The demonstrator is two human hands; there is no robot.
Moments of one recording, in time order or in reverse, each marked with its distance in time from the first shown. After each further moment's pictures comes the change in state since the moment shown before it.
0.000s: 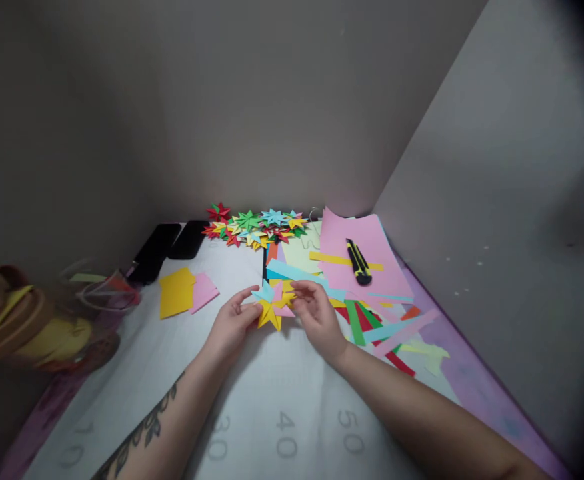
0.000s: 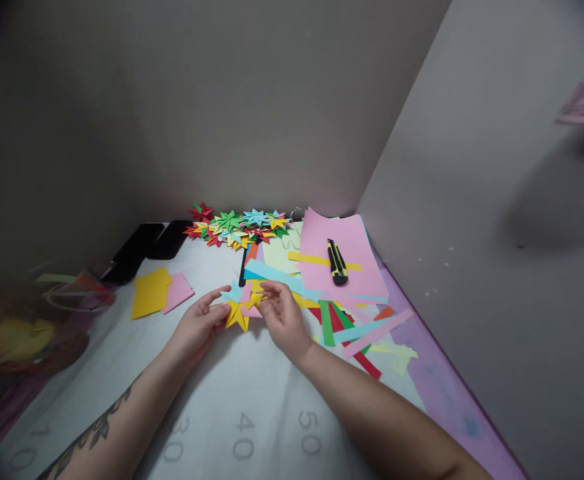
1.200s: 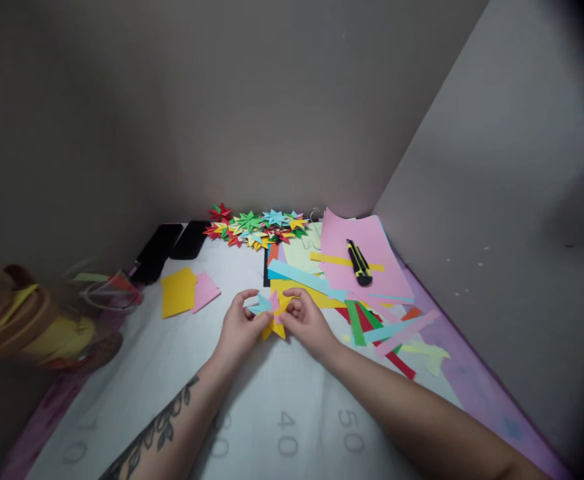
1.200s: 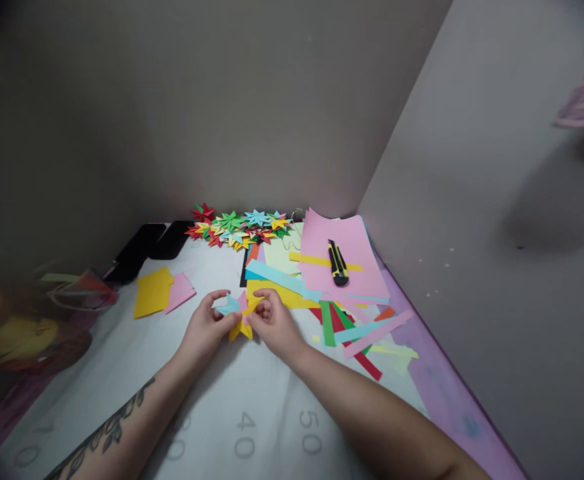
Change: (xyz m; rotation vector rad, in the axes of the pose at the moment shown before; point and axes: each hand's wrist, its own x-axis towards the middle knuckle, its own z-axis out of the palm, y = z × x) left_hand -0.008 -0.007 0.015 0.351 0.221 0.109; right_hand -0.005 0.004 0.014 0.214 -0.129 0.362
